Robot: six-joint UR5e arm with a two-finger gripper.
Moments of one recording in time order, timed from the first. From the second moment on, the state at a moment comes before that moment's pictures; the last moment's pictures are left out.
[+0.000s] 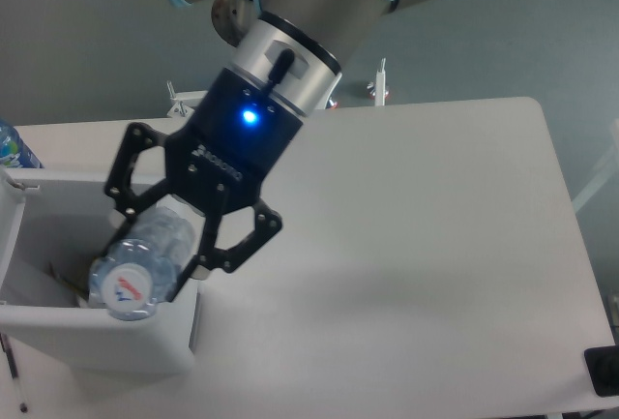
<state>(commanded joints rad) 2.33 -1.93 -1.16 -0.83 0.64 0.21</state>
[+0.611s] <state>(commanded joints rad) 2.25 -1.96 -1.23 -0.78 0.67 0.22</state>
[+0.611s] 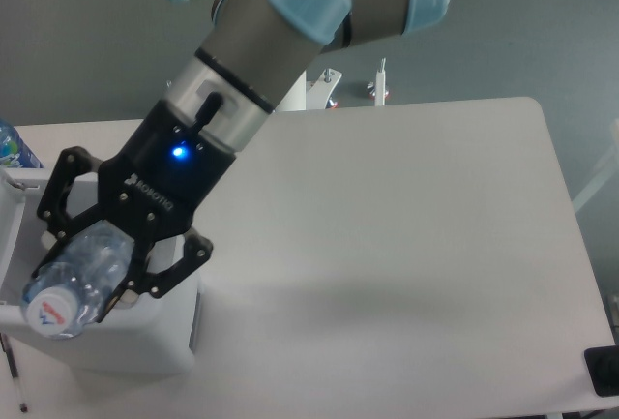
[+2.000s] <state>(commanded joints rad) 2.46 -1.95 -1.32 -0.74 0.76 0.40</state>
